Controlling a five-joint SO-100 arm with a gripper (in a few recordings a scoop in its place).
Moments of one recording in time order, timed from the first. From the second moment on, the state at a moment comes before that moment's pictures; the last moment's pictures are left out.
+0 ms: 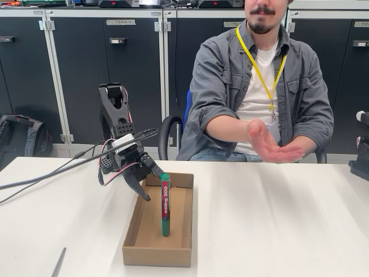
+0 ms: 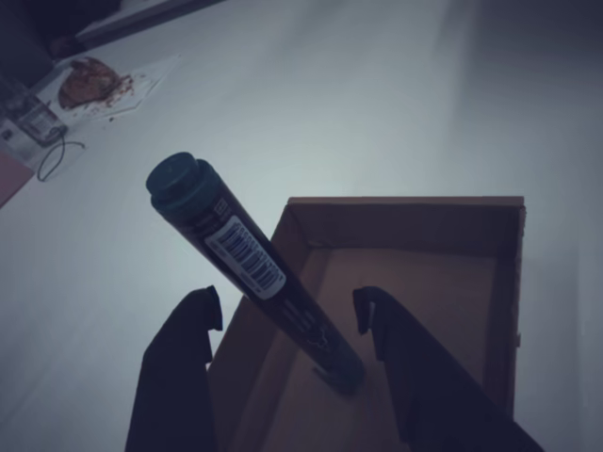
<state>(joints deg) -26.7 103.0 148.2 -30.6 -71.0</state>
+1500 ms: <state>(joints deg) -18.9 94.5 142.0 -17.1 -62.8</state>
